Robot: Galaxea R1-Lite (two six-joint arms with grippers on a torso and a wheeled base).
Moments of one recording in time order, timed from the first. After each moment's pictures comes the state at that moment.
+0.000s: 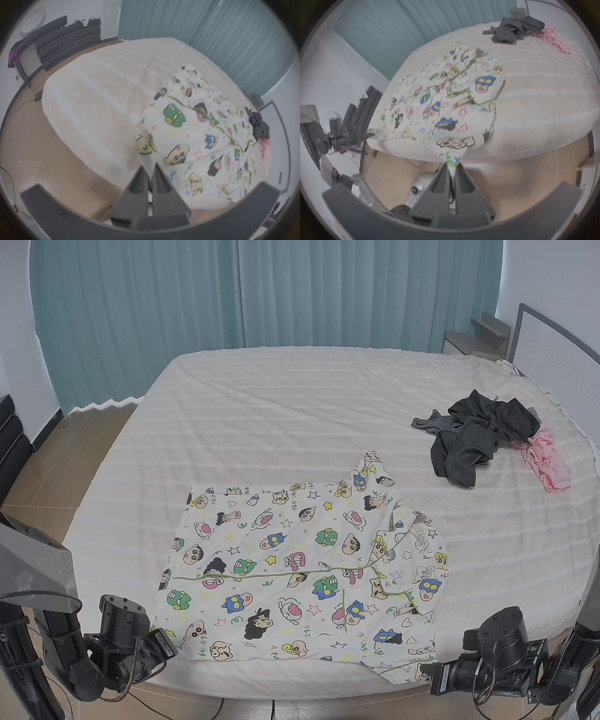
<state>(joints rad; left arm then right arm) -0.32 2.05 -0.04 -1.15 0.24 -0.83 0.70 1.89 -0.02 -1.07 -0.12 0.61</state>
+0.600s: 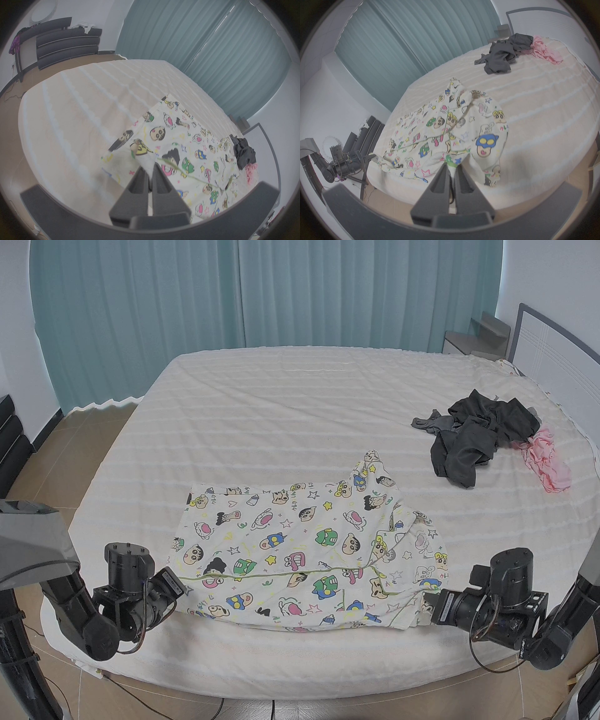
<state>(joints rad) -0.26 2.04 -0.36 -1.09 0.24 -0.82 0.50 1.89 -0.25 -1.11 -0.11 0.58</state>
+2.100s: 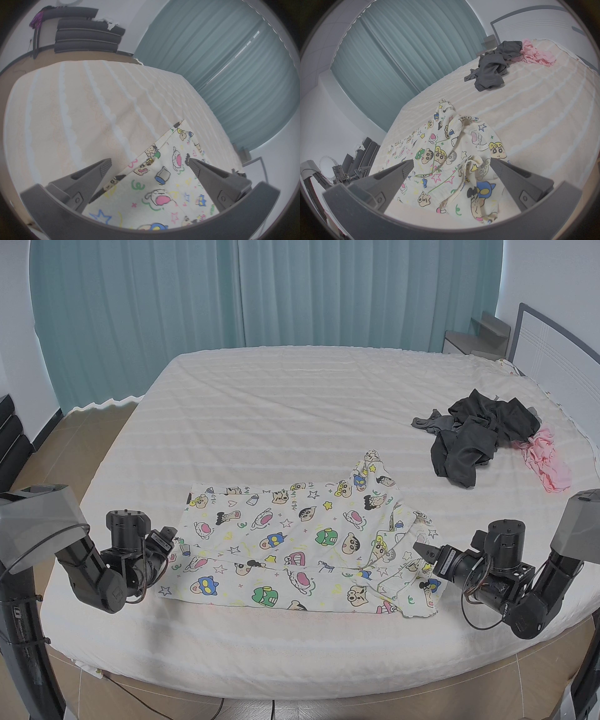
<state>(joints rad) -0.10 2.20 -0.72 -0.96 0.21 -0.95 0.32 2.08 -0.45 -1.25 -0.09 0.59</state>
